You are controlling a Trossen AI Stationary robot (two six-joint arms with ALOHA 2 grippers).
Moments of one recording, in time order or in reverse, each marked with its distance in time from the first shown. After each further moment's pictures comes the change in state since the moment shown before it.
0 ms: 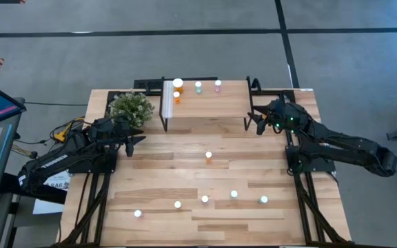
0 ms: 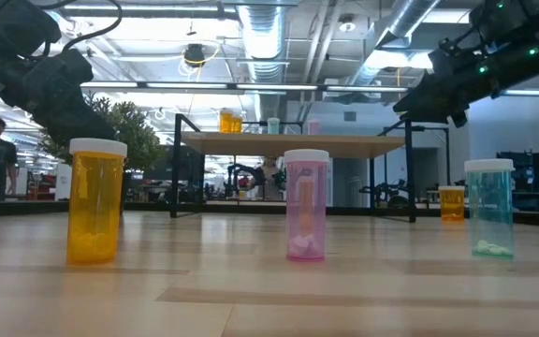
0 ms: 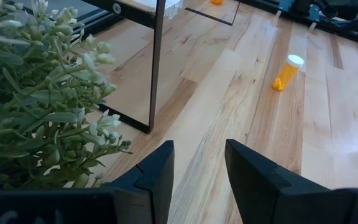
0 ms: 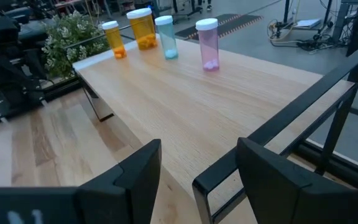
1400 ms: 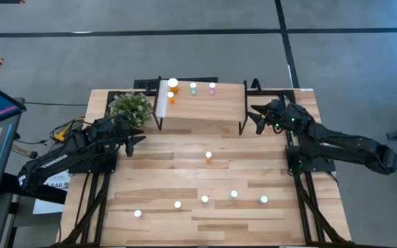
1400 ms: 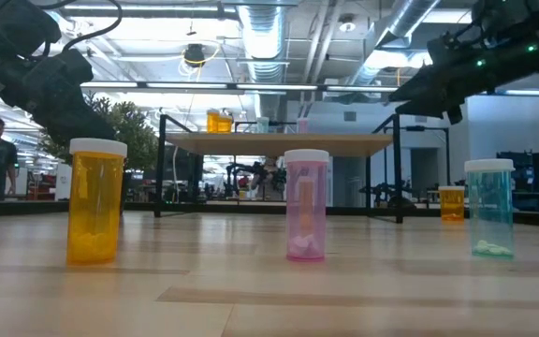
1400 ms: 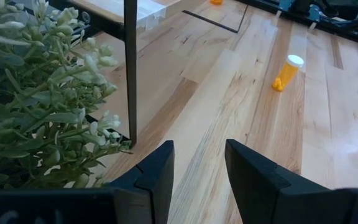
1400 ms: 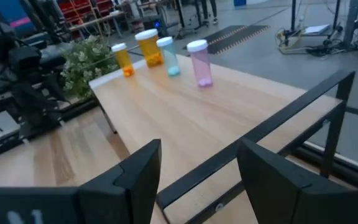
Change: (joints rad) left arm 0.000 0.000 0.000 0.000 0.000 0.000; right arm 0.038 0.001 -0.003 0.116 0.020 0.055
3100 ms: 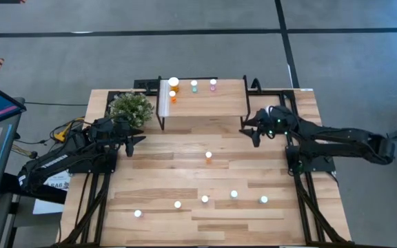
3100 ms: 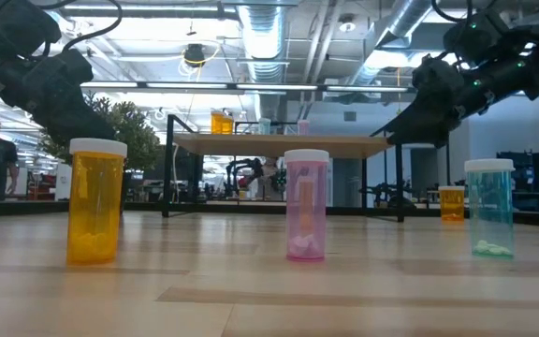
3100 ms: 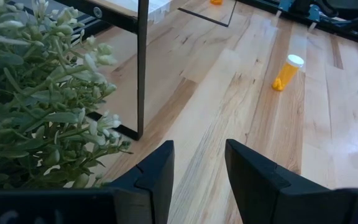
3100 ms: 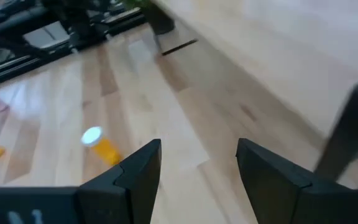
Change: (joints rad) left arm 0.000 0.000 0.000 0.000 0.000 0.000; right arm 0.042 0.203 0.002 -0.049 -0.261 -0.081
